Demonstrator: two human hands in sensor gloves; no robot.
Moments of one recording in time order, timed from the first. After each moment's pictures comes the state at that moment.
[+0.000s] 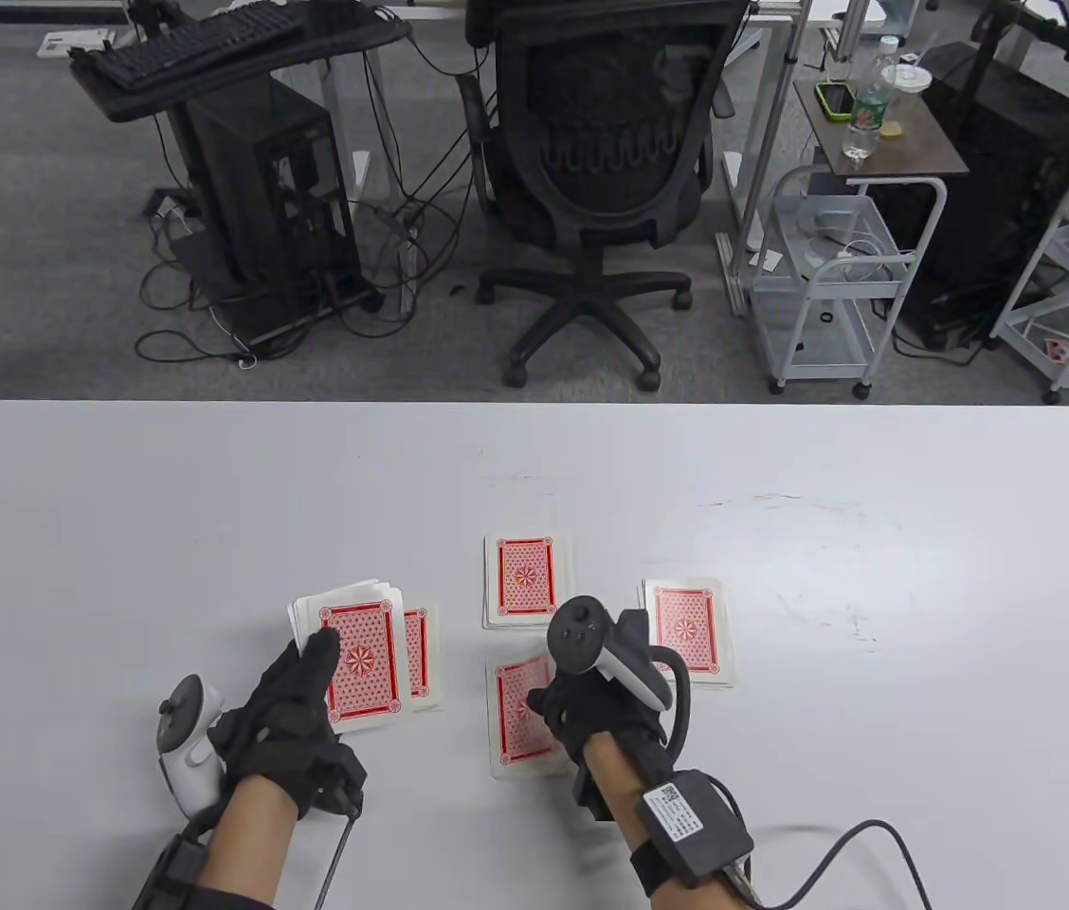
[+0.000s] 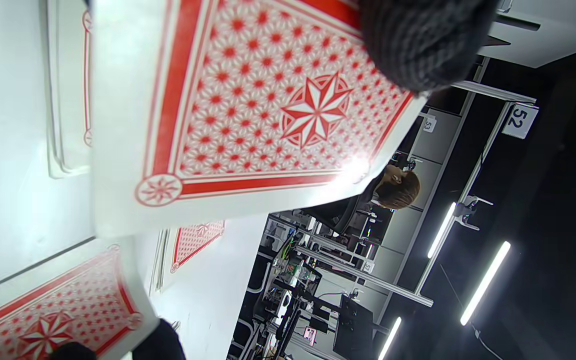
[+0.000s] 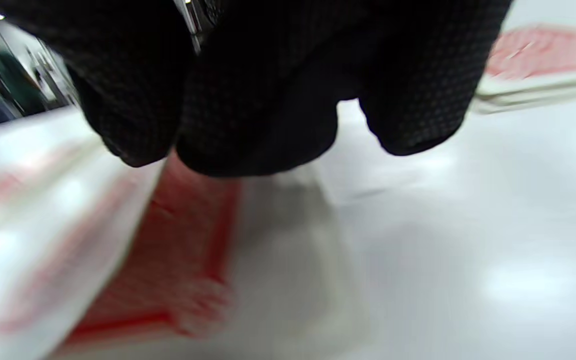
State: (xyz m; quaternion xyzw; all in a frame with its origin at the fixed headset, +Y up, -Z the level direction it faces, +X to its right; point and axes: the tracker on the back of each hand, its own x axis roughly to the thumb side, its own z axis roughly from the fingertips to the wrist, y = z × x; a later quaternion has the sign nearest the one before) left_hand -0.281 -0.788 -0.329 -0.07 0.11 0.80 0.59; right_hand 0.046 -0.755 -0.380 0.03 0.15 0.99 0.07
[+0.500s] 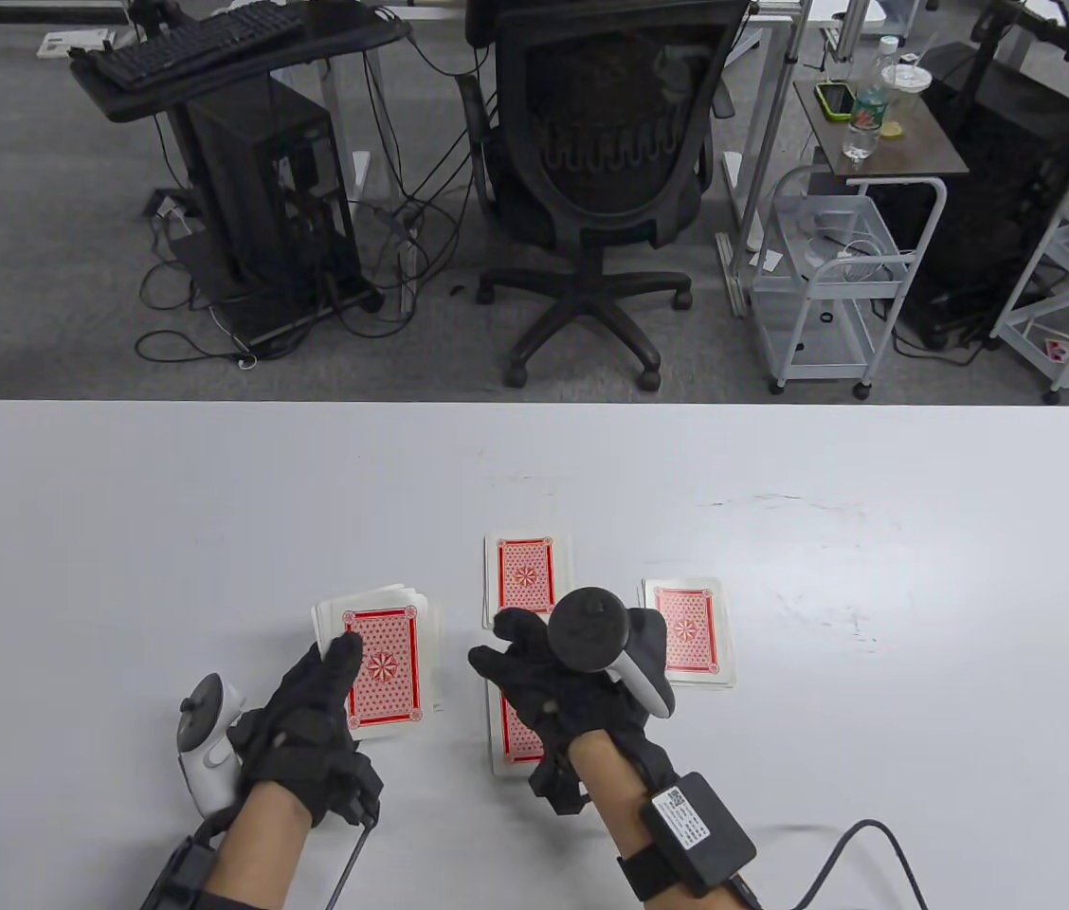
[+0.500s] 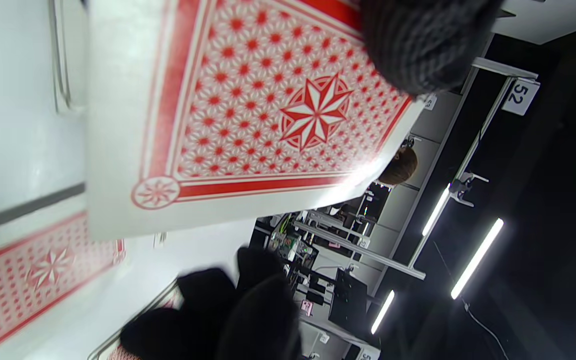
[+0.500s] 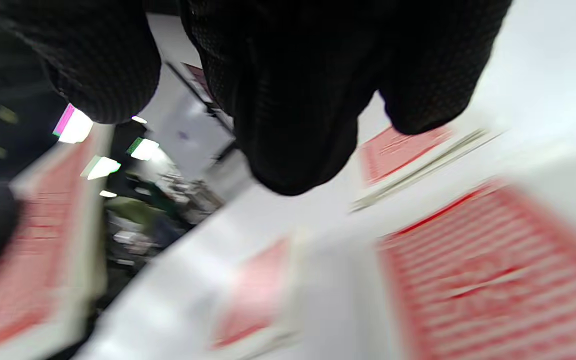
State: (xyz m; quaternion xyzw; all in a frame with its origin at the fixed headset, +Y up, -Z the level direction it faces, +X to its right) left_hand -0.255 -0.782 -0.324 -0.10 0.07 0.80 0.58; right_hand 0.026 -0.712 -0.364 0.16 0.07 0.89 0.42
